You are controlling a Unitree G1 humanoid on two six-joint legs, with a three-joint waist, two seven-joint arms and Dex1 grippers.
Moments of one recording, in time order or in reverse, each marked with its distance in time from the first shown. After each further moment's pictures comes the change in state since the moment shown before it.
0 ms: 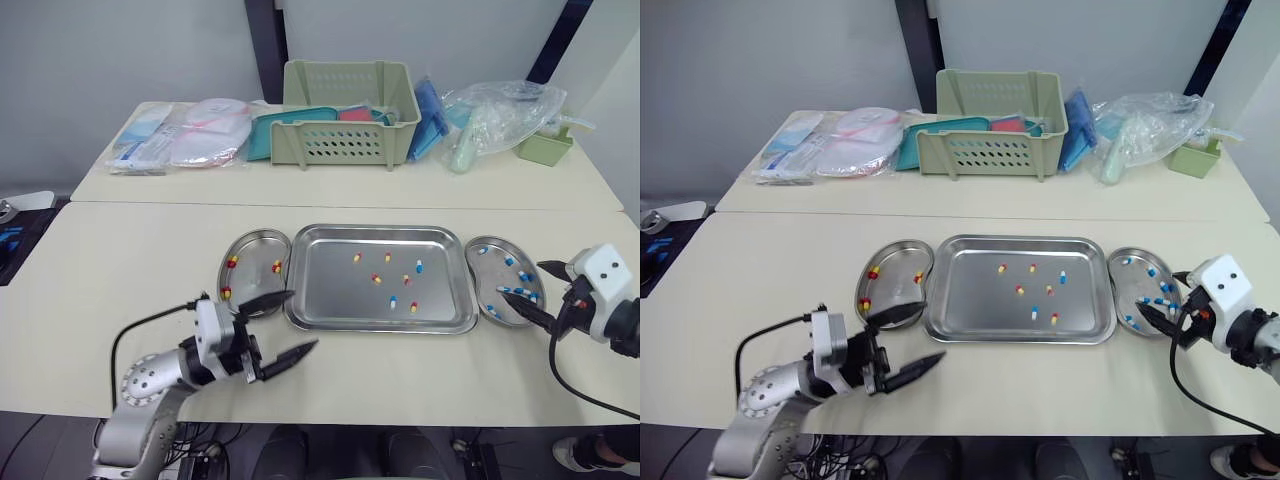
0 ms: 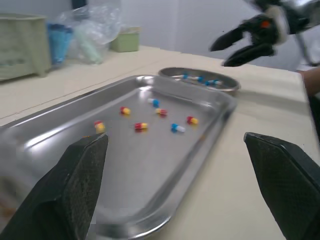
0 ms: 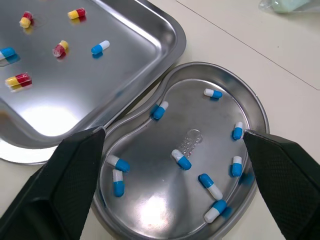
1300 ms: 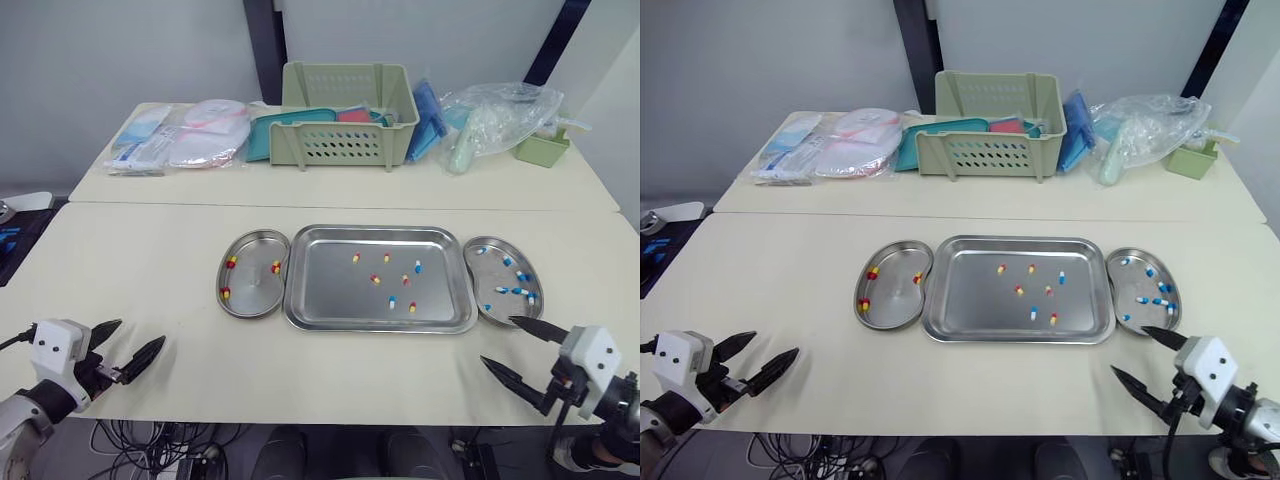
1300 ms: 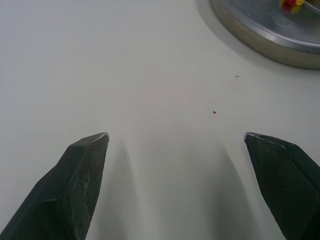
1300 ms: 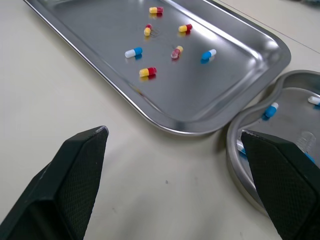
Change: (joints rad) left arm 0.247 0.110 0.375 0.259 0.084 0.039 0.049; right arm 0.307 0.202 0.080 -0.086 0.014 -0.391 0.046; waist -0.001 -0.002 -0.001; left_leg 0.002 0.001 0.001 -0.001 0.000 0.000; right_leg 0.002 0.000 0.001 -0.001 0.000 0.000
